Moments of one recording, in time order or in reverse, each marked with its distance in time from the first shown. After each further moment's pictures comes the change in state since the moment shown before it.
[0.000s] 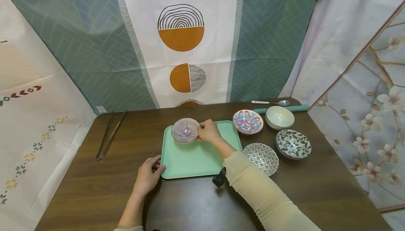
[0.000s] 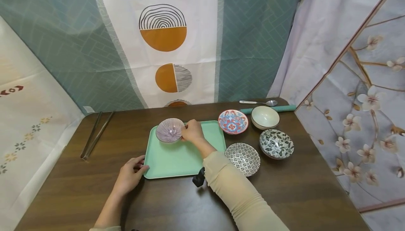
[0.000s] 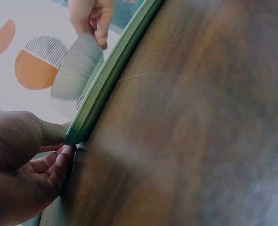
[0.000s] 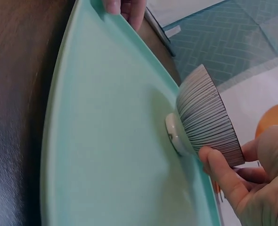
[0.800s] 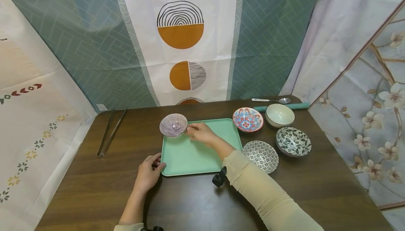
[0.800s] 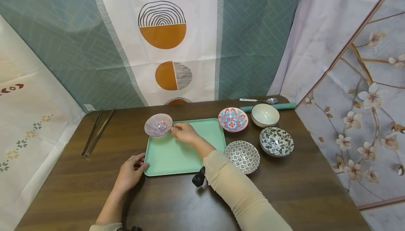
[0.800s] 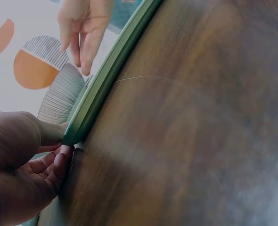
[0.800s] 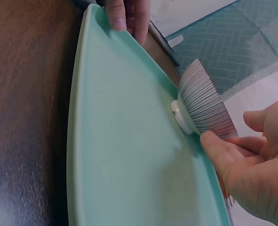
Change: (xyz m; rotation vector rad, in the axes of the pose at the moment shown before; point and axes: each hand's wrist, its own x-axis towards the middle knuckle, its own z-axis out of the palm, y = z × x) left_hand 0.001 0.000 0.002 0.001 0.014 -0.012; right_hand -0.003 -0.001 0.015 0.502 -0.359 0.044
